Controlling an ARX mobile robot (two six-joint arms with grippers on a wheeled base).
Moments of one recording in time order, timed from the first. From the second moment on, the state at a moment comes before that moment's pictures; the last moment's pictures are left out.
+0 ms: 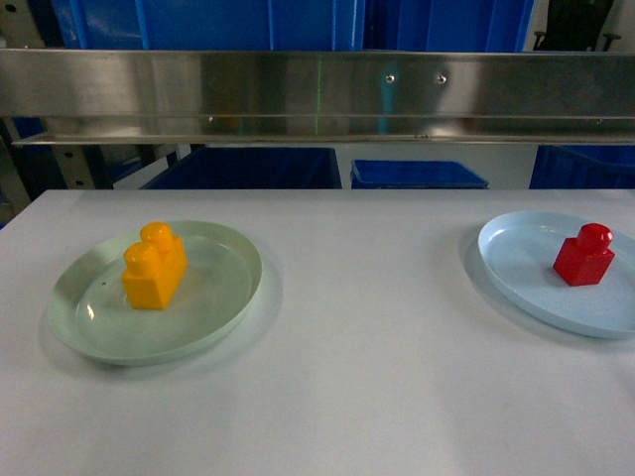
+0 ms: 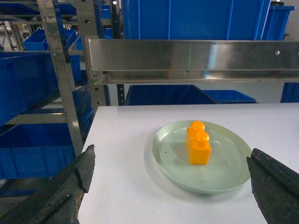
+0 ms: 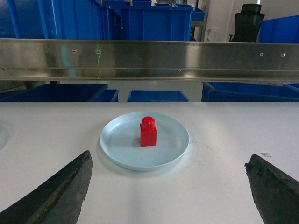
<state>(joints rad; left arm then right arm) 0.00 0.01 0.02 -0.01 0.00 0.00 0.00 0.00 0.01 0.00 0.00 0.00</state>
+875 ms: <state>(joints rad) 0.00 0.01 0.02 -0.01 0.00 0.00 0.00 0.00 0.01 0.00 0.00 0.00</state>
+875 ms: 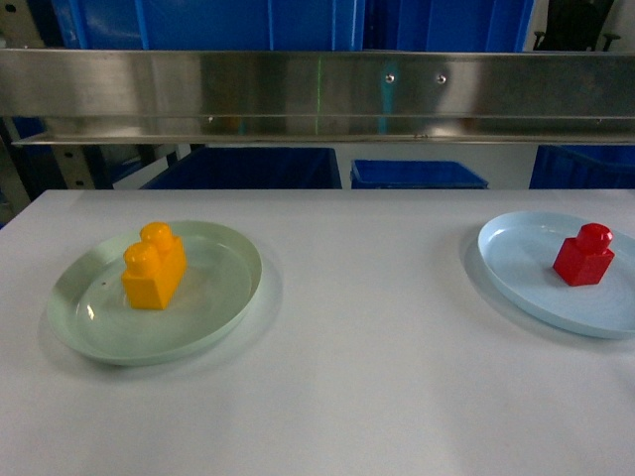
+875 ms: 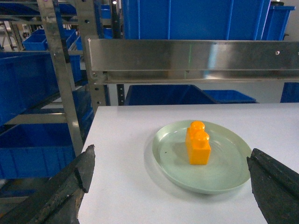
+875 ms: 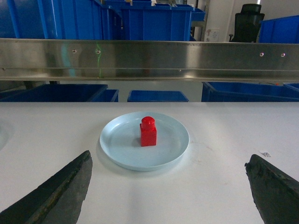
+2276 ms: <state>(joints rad) -0.12 1.48 0.71 0.36 0.04 -0.01 0.06 1.62 0.78 0.46 0.03 0.09</state>
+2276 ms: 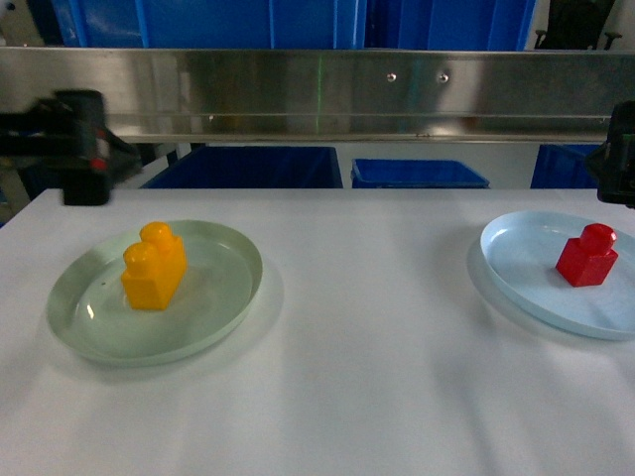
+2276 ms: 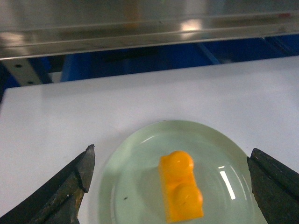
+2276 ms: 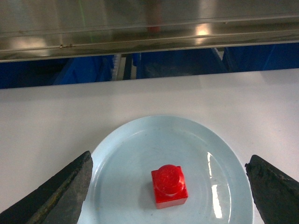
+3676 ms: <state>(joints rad) -0.14 1.53 0.69 0.53 -0.03 0.03 -0.02 1.96 1.08 0.21 -0.23 -0.12</state>
